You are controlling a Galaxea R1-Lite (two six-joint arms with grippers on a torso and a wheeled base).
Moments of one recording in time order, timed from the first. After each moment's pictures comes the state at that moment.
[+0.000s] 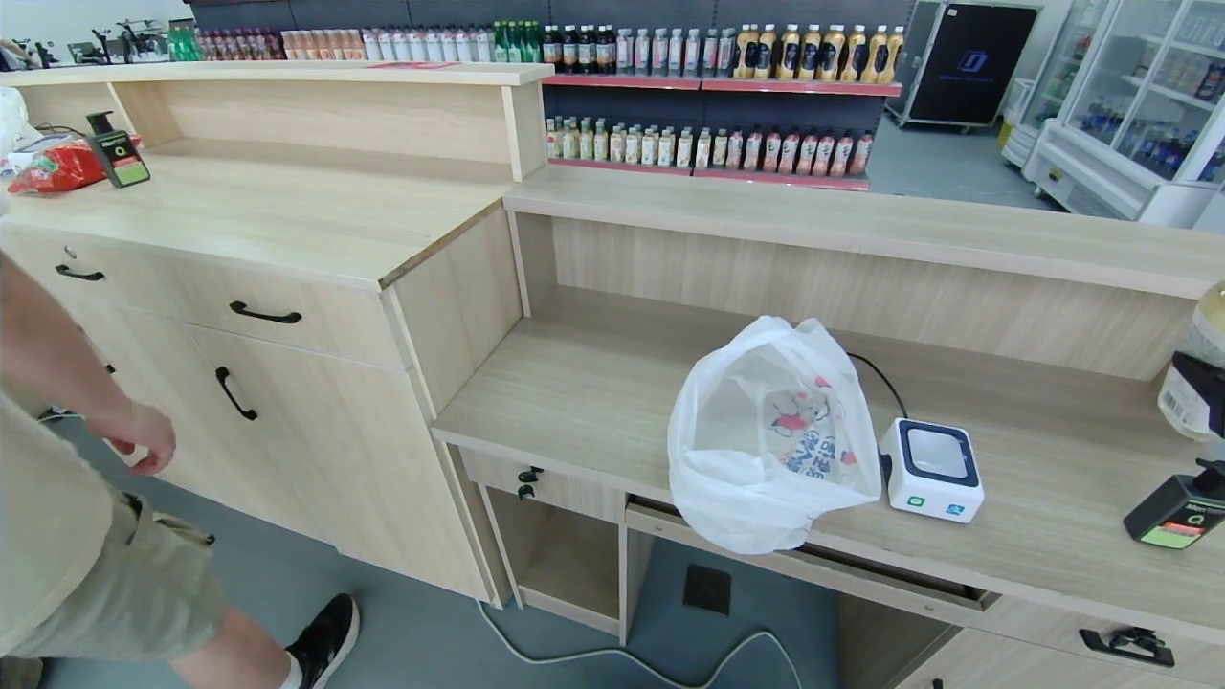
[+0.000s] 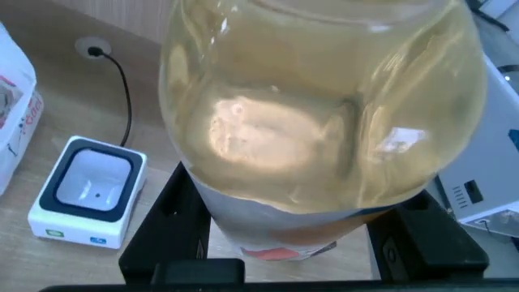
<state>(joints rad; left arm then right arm) 0.00 0.00 0.00 0.00 0.01 0.00 -0.48 1.53 -0.57 -0.94 0.18 -0.45</state>
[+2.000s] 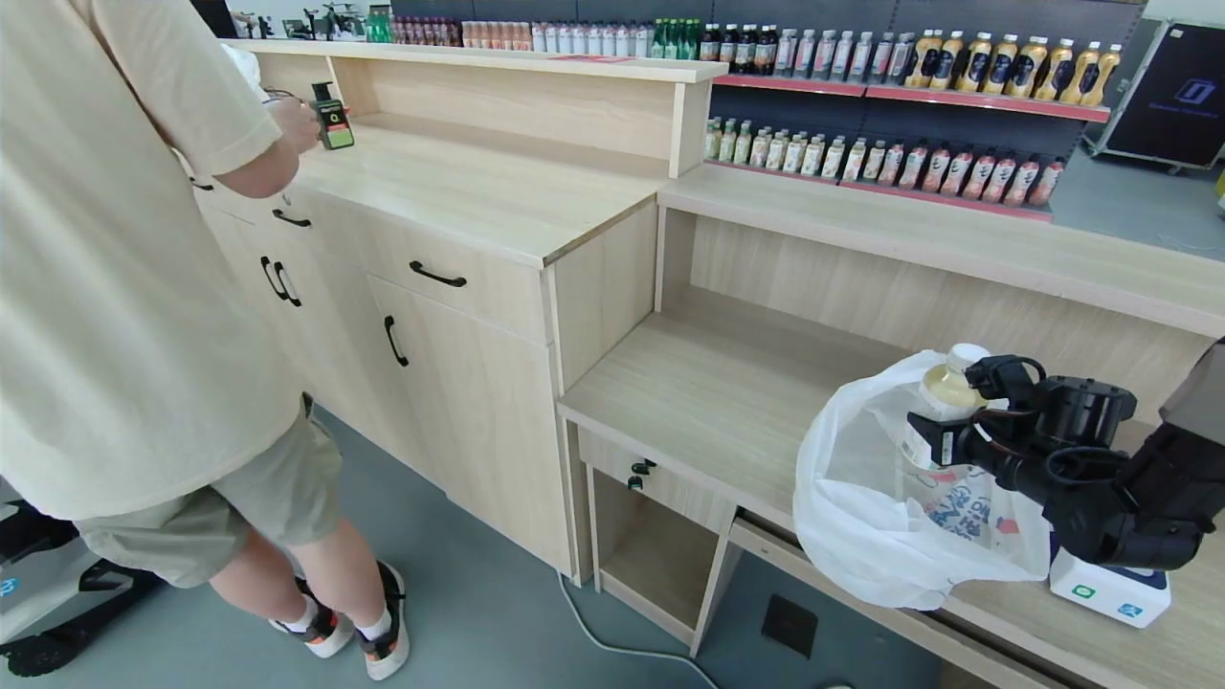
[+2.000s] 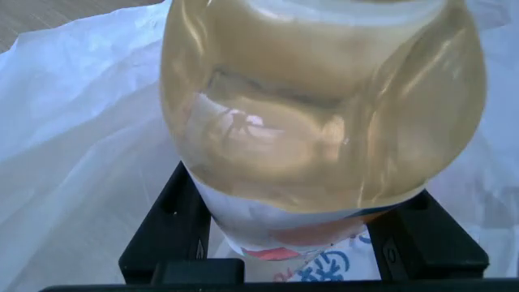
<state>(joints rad) 0.00 0.00 0.00 0.00 0.01 0.00 -0.15 2.26 -0.81 -1.22 0.17 -0.20</state>
